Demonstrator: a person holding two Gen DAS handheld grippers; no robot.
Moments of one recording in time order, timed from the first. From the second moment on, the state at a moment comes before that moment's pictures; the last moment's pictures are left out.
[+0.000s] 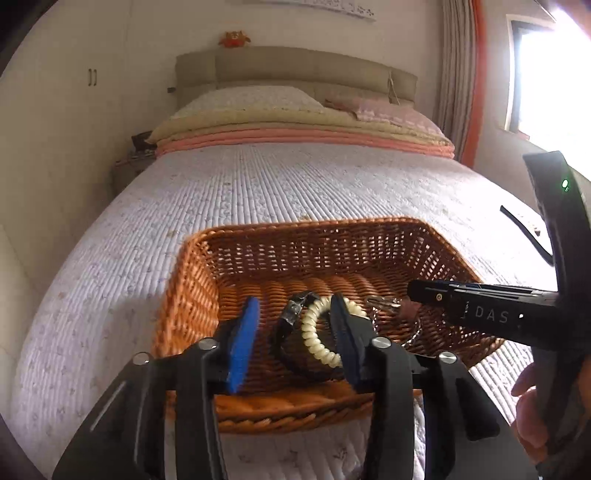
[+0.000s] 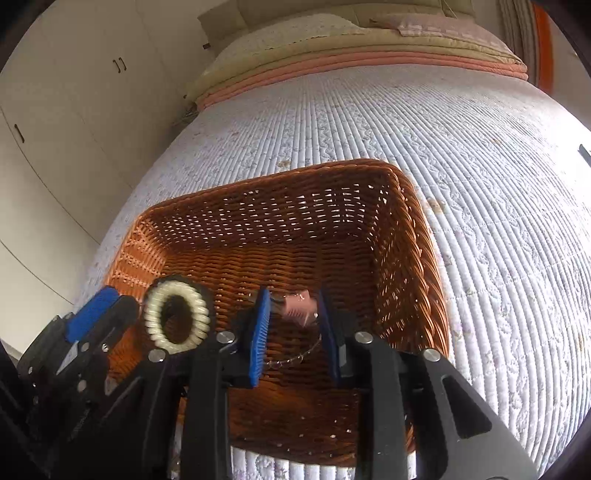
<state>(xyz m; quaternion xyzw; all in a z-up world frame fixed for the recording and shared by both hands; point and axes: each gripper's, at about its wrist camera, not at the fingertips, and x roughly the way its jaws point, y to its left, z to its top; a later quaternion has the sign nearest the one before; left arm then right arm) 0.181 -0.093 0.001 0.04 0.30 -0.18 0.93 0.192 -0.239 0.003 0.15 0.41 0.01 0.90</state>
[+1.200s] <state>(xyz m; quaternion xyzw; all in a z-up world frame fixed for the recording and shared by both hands) 0.030 0.044 -0.028 -0.06 0.39 -0.22 0.89 -0.012 -0.171 0.004 0.03 0.38 0.09 0.92</state>
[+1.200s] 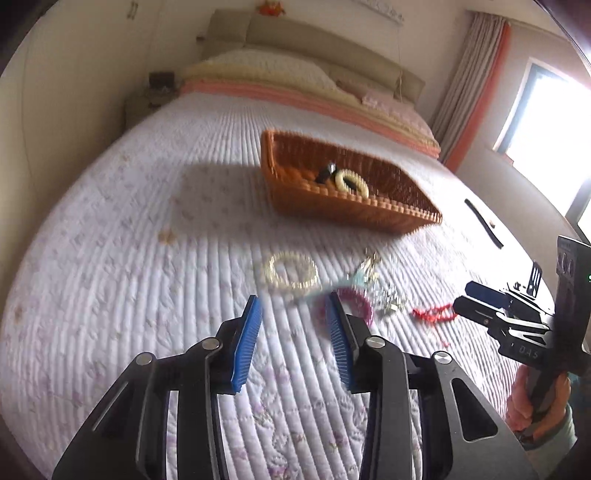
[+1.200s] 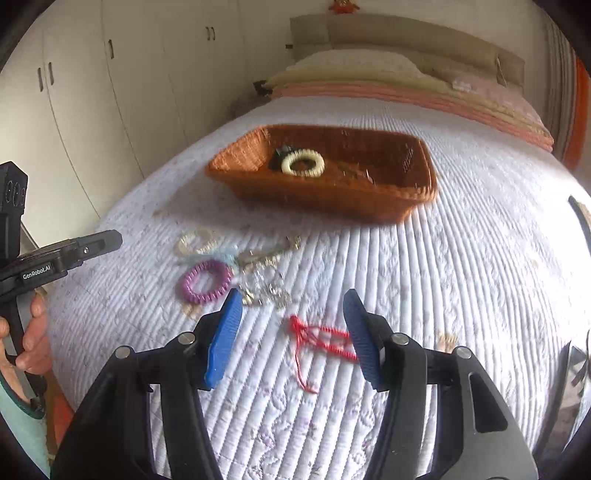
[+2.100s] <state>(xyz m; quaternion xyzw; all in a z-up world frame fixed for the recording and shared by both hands) 0.050 -0.004 -0.070 0.01 0.43 -0.19 0.88 -0.004 -0.200 -0.047 0.04 0.44 0.13 0.89</state>
